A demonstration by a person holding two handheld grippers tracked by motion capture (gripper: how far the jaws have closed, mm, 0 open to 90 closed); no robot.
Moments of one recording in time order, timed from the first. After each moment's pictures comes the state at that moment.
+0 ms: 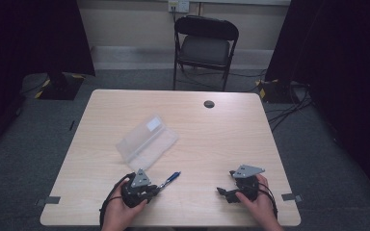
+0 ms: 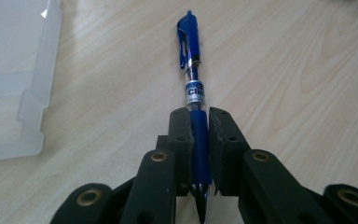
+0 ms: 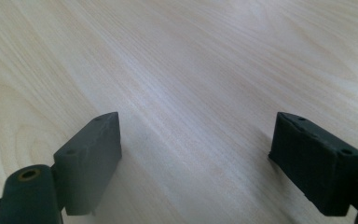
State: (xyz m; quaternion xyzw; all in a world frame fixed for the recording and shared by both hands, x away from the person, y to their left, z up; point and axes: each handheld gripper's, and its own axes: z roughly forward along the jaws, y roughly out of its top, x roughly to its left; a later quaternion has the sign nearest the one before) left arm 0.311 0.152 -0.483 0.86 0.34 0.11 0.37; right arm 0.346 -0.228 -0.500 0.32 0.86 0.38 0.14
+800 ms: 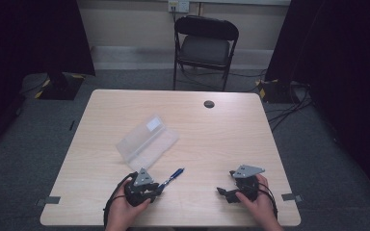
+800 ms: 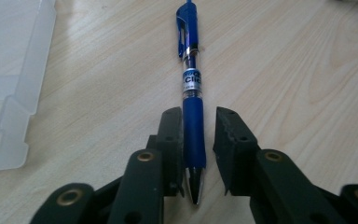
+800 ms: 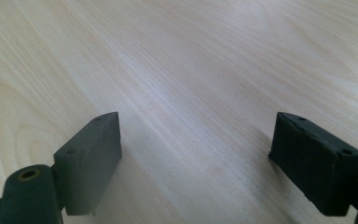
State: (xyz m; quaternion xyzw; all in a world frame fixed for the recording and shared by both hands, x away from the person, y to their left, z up) left arm 0.315 0.146 -0.491 0.85 0.34 0.11 0.38; right arm 0.346 -0.228 -0.500 0.32 0.86 0.38 0.14
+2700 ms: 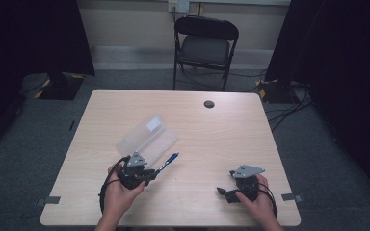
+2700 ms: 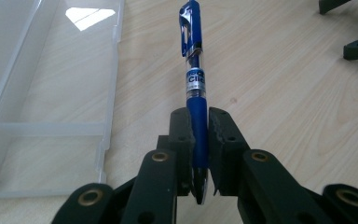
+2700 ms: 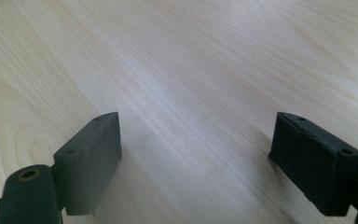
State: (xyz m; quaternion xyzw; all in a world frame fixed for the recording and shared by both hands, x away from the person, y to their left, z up) left arm 0.345 0.159 -0.449 0.83 0.38 0.11 0.38; right arm 0.346 -0.228 -0.500 0.32 0.86 0.38 0.14
